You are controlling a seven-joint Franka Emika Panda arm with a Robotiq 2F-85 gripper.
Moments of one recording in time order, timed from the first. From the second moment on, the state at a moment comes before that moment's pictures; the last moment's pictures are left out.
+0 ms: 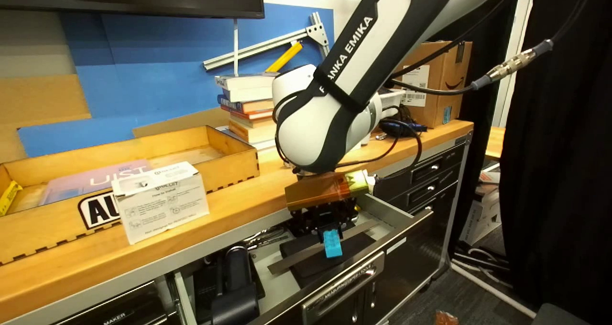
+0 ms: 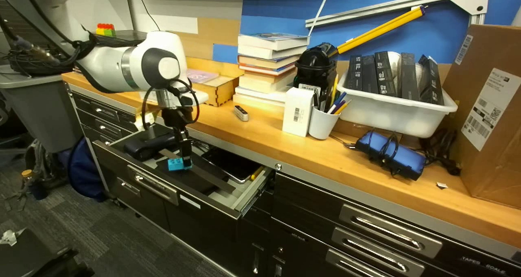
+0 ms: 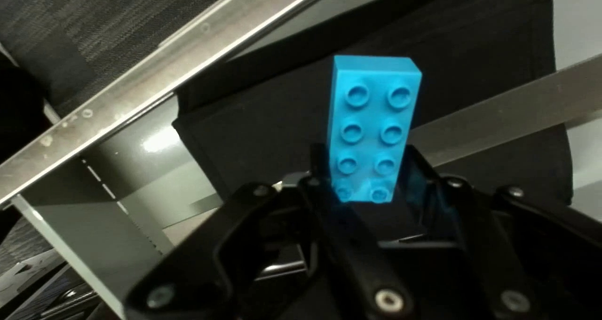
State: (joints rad) arm 0.18 0.23 0.00 -2.23 -0.24 2.35 0.86
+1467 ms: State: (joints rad) arm 0.12 0.12 0.04 -2.43 -0.19 2.21 0.69
